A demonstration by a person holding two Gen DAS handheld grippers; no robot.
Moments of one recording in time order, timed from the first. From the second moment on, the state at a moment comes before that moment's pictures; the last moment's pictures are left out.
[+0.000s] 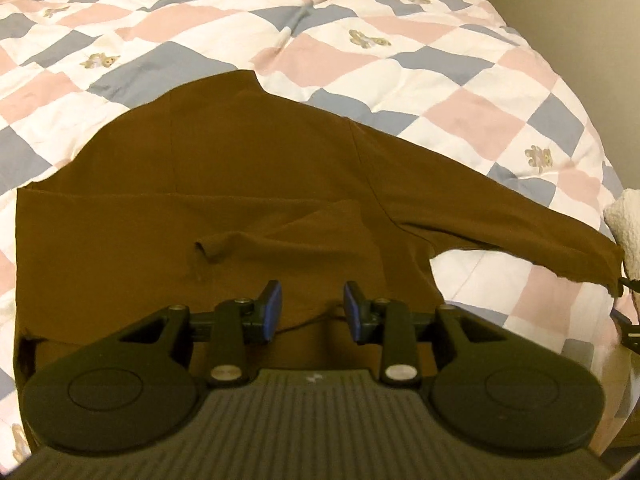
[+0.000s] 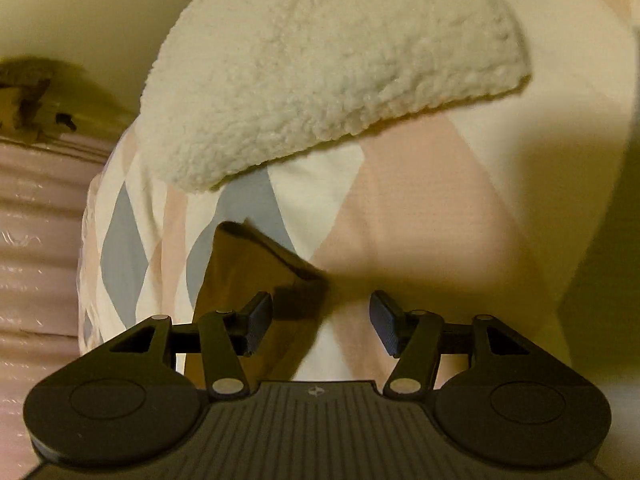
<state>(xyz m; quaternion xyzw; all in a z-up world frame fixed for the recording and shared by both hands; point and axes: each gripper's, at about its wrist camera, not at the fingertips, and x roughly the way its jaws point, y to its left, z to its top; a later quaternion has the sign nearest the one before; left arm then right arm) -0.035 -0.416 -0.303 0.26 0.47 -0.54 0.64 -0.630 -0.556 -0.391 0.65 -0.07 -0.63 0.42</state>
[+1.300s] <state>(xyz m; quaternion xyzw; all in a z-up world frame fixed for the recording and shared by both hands) 0.307 -0.193 -0.354 -0.01 0.62 -0.43 0.65 0.001 -0.382 -0.310 0.42 0.38 -0.28 0.77</state>
